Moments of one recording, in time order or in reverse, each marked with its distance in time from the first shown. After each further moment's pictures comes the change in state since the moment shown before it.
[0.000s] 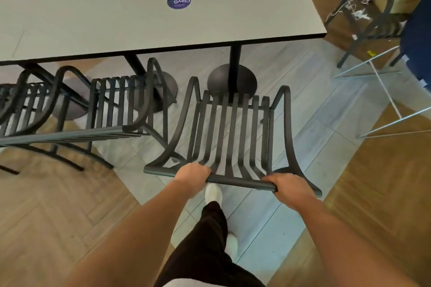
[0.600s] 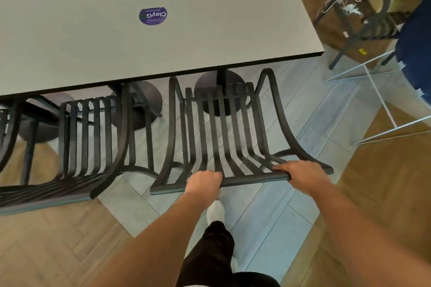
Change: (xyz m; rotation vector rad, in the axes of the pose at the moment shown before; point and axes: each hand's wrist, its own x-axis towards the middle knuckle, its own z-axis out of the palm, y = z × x) left_hand 0.133 0.007 -0.104 -0.069 0.051 0.040; right_hand 0.137 0.084 -0.133 -0.155 0.004 0.073
